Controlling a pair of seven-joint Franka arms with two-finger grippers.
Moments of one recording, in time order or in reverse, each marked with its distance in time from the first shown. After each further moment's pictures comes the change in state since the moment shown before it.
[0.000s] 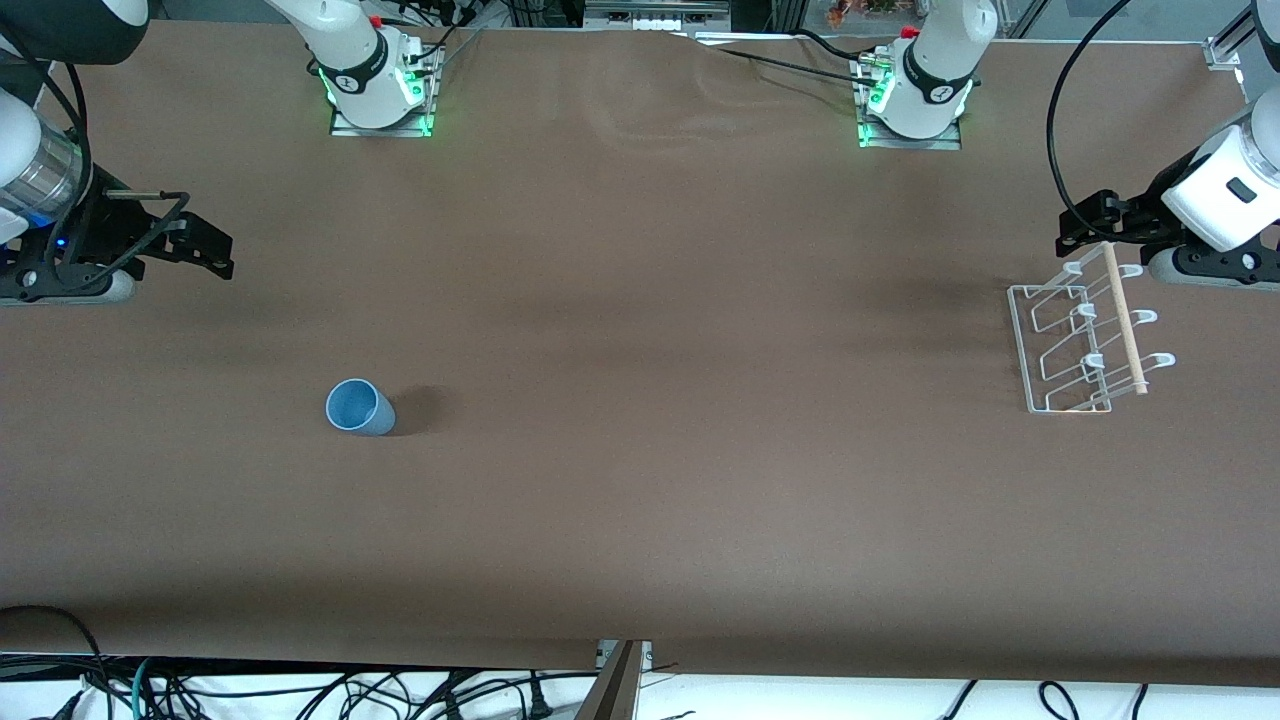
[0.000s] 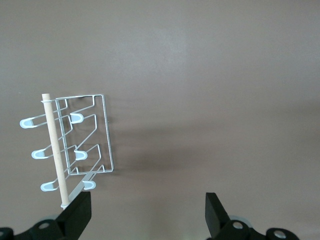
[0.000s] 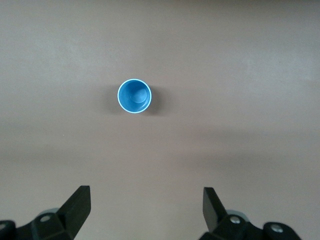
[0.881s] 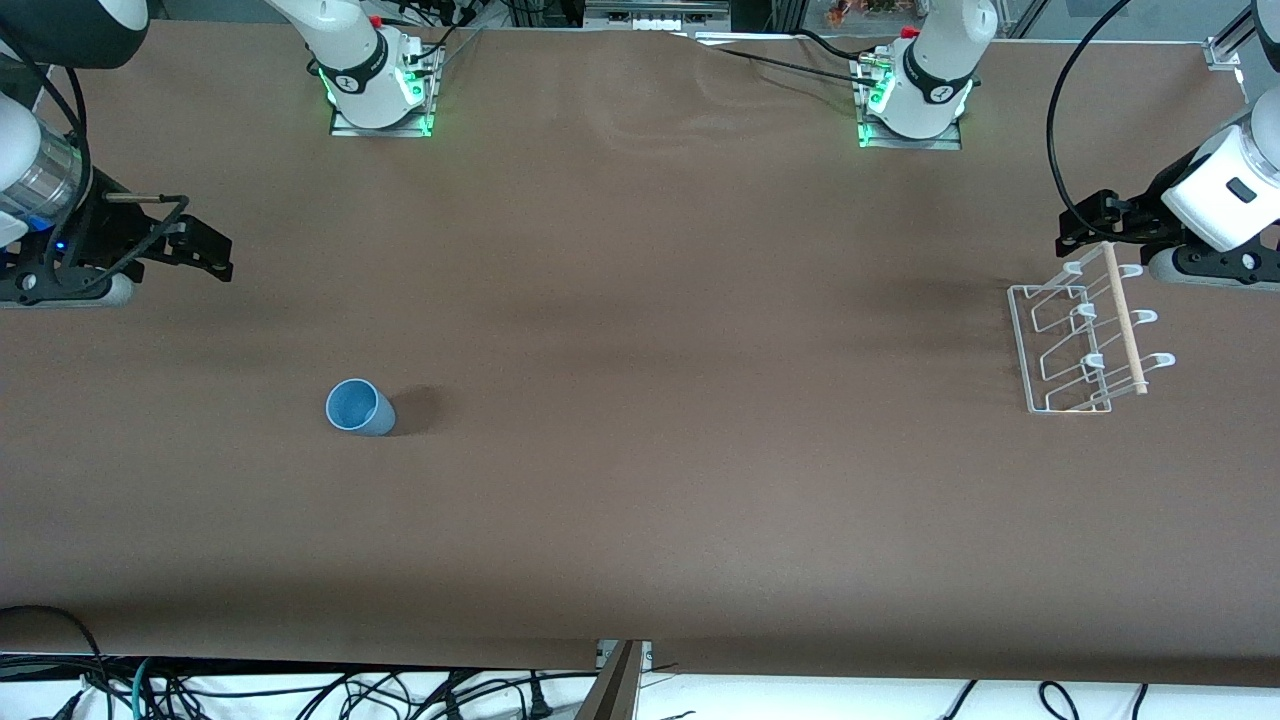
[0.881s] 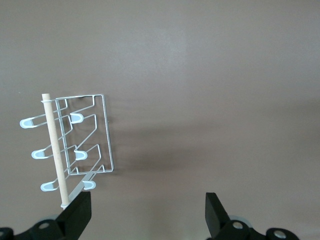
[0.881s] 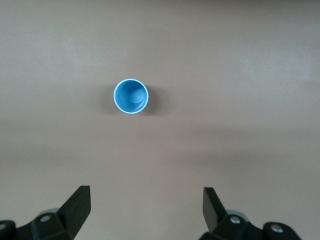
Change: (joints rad) left arm 0.000 0.000 0.000 0.000 0.000 0.000 0.000; right arm -0.002 0.023 0.002 0.005 -0.019 0.000 0.000
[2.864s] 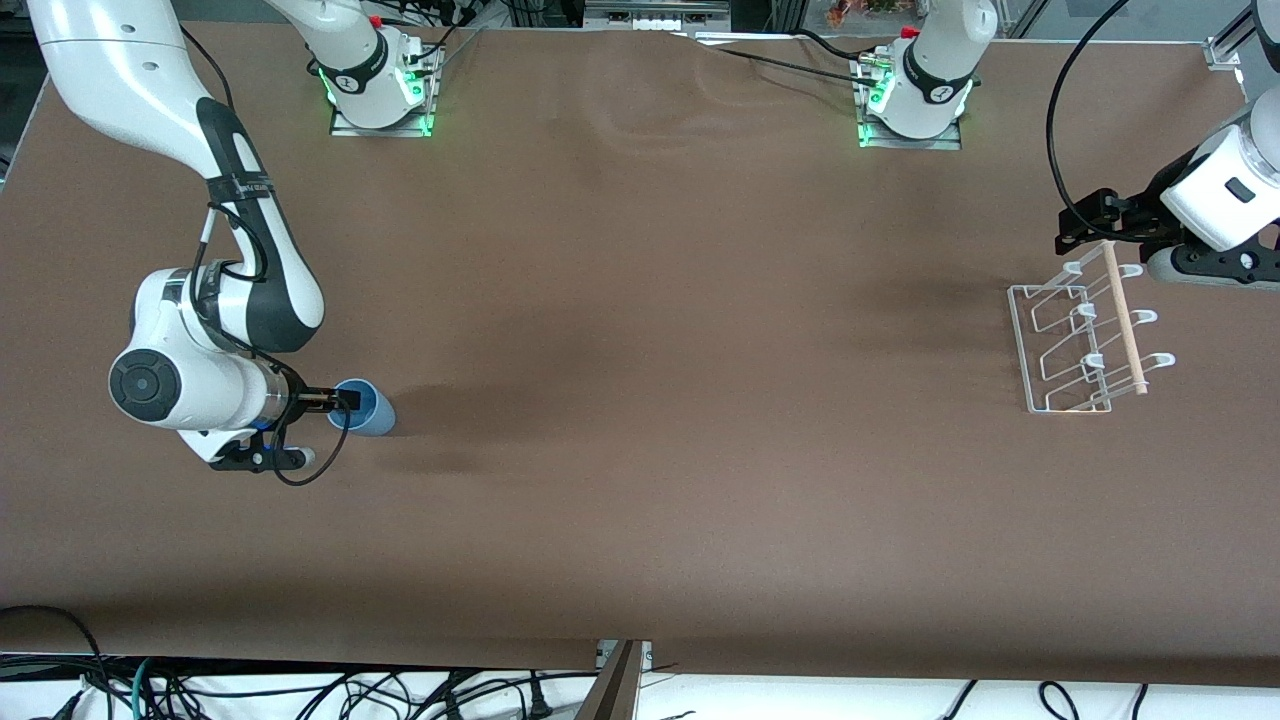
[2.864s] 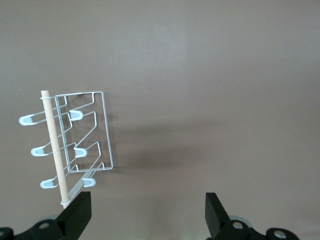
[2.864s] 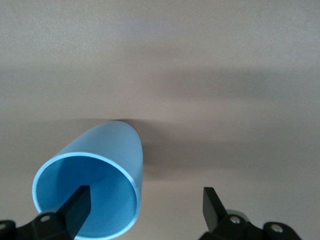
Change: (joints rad) left arm 0.000 0.001 0.001 -0.002 0.000 -0.014 -0.001; right arm -0.018 0.496 -0.002 -0.065 0.051 0.426 0.008
